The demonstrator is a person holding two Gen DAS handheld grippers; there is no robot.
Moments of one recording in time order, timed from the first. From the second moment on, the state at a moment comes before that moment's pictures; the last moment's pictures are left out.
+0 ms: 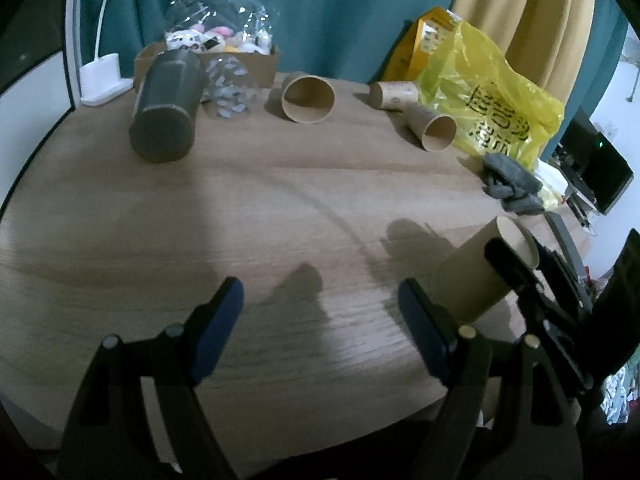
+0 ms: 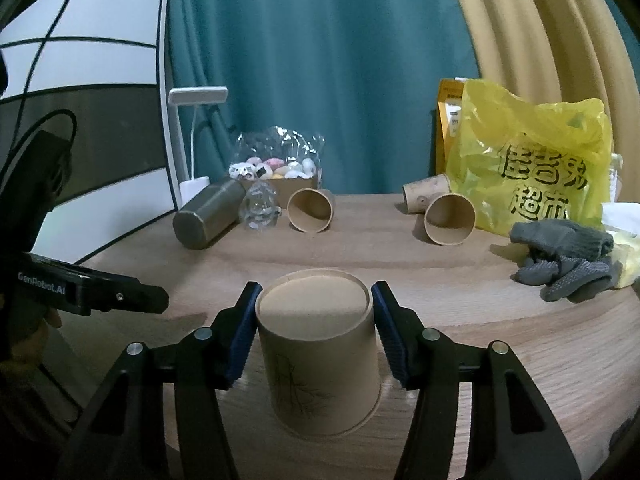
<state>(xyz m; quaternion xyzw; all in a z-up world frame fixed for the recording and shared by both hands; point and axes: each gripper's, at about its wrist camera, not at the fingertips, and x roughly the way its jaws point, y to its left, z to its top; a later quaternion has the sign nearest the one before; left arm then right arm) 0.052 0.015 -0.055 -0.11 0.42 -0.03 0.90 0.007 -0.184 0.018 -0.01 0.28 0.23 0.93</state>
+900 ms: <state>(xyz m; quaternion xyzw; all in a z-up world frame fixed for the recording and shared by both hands) -0.012 -0.022 0.038 -0.08 0.27 -0.04 0.96 -0.027 -0.196 0.130 -0.03 0.27 0.16 0.95</state>
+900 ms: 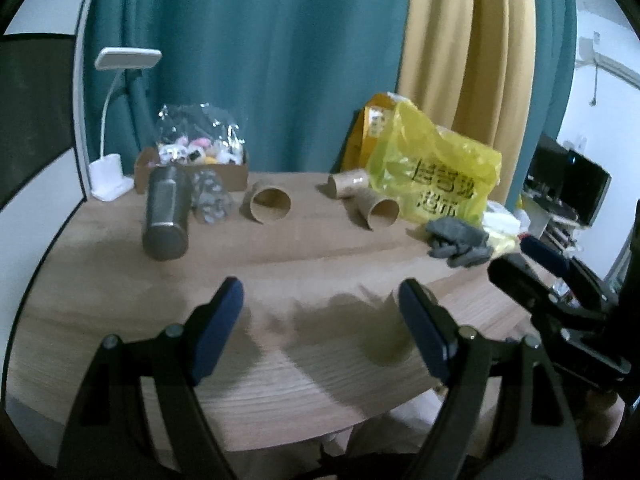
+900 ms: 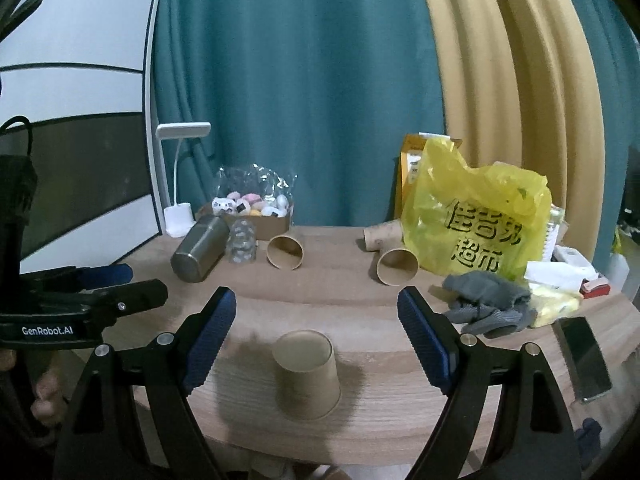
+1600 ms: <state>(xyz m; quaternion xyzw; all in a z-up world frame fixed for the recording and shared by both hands) -0.042 -0.019 0.071 -0.07 0.23 -0.02 0.97 -0.044 -0.196 0.156 -0.03 0.26 0.16 0.95</state>
